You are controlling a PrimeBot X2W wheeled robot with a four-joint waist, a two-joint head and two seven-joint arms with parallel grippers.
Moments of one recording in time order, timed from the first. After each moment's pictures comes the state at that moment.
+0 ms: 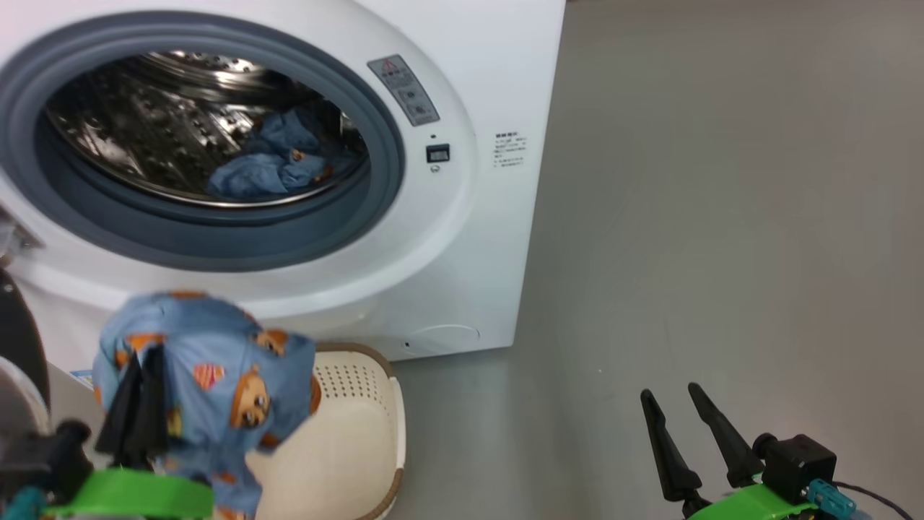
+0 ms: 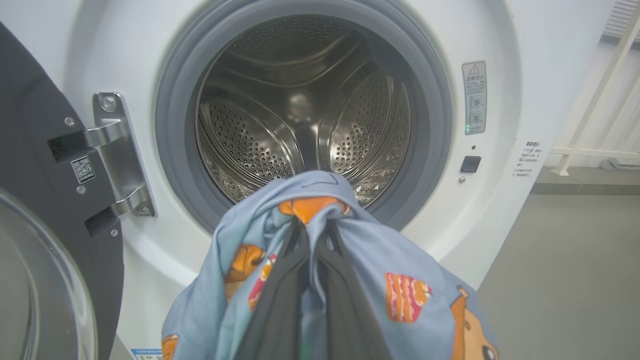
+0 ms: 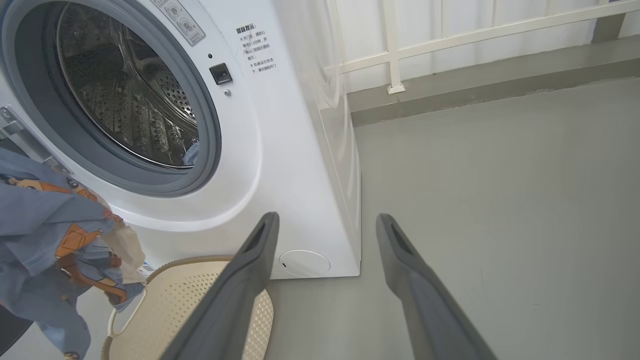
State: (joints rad) left arm -0.04 0.15 0.03 0.07 -0.30 -0.13 -0.26; right arm 0.00 -0.05 0.09 0.21 0.30 0.13 -0.25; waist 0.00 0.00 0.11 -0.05
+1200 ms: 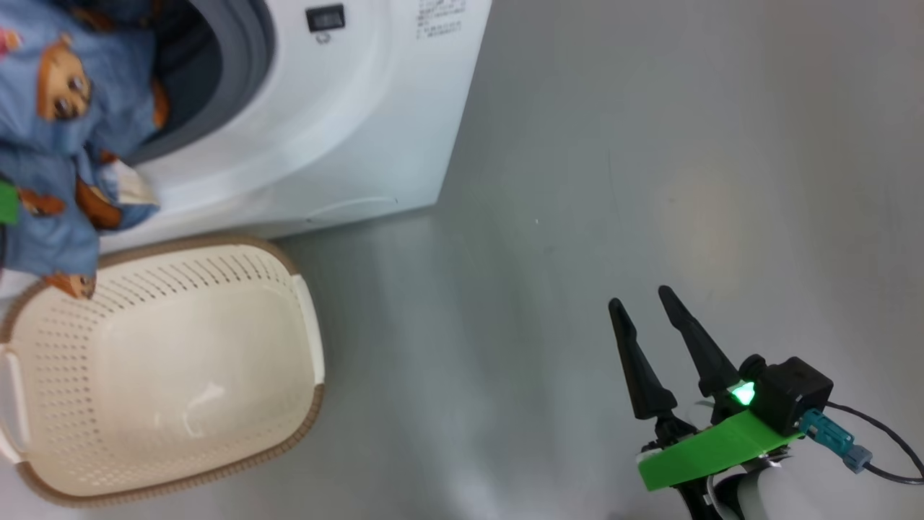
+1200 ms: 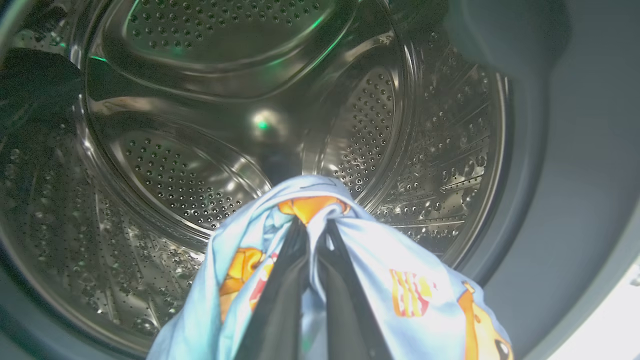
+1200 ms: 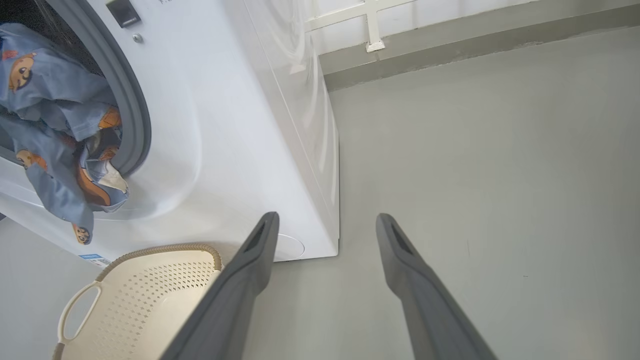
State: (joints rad) left arm -0.79 0.48 -0.14 0.39 -0.49 -0.13 -0.26; right arm -0.15 -0.05 0.16 0.10 0.33 0.13 -0.25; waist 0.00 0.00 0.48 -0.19
